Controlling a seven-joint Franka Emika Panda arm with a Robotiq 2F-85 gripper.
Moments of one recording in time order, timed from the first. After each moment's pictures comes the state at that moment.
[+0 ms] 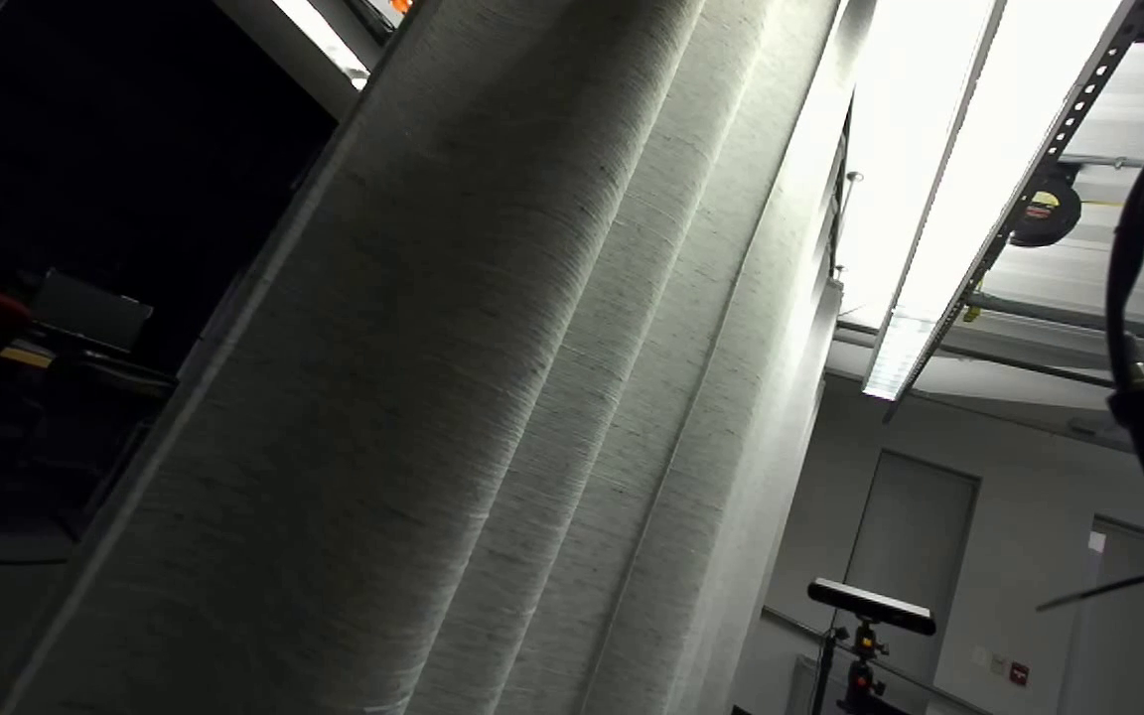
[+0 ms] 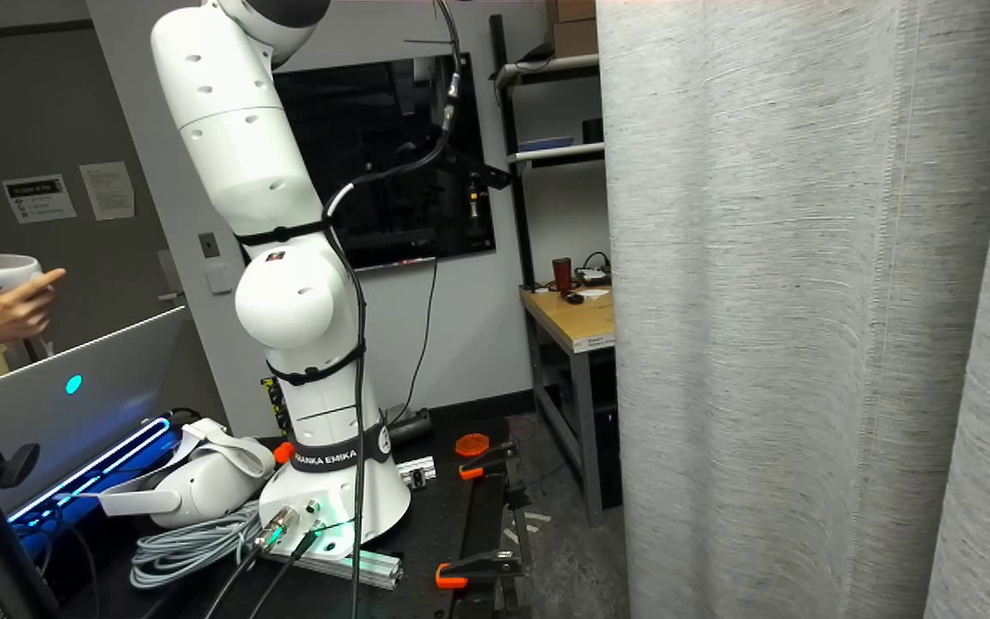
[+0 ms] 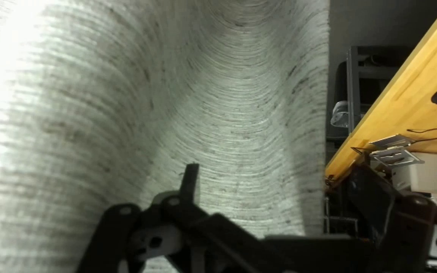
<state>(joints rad) 0.31 -0.13 0.48 -1.45 -0.62 1.94 0.71</state>
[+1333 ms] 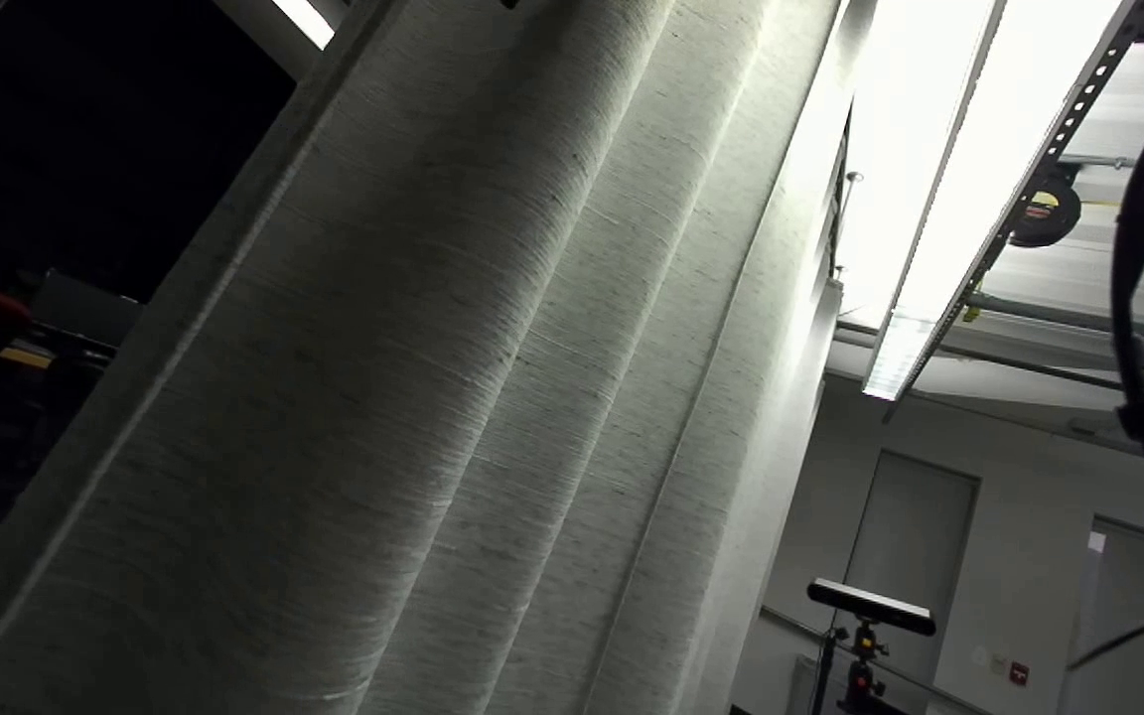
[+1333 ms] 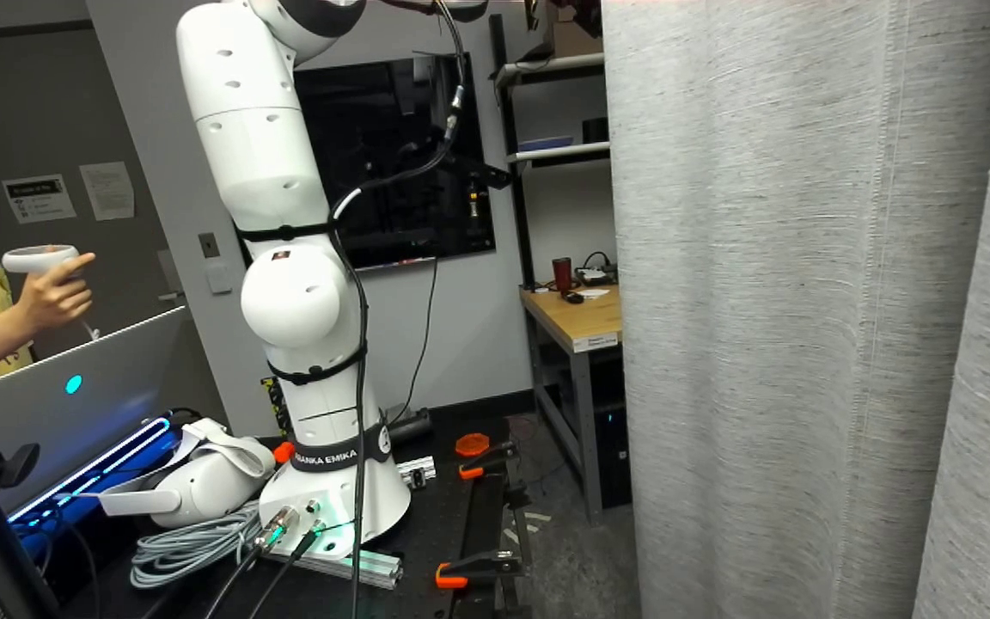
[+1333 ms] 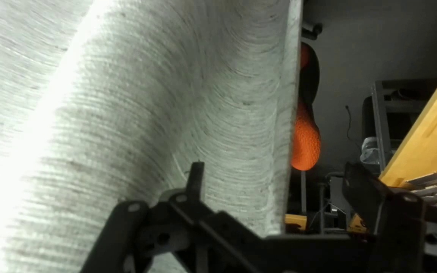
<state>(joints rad) 0.37 -0.04 0.54 -1.40 -0.69 1.74 0.88</state>
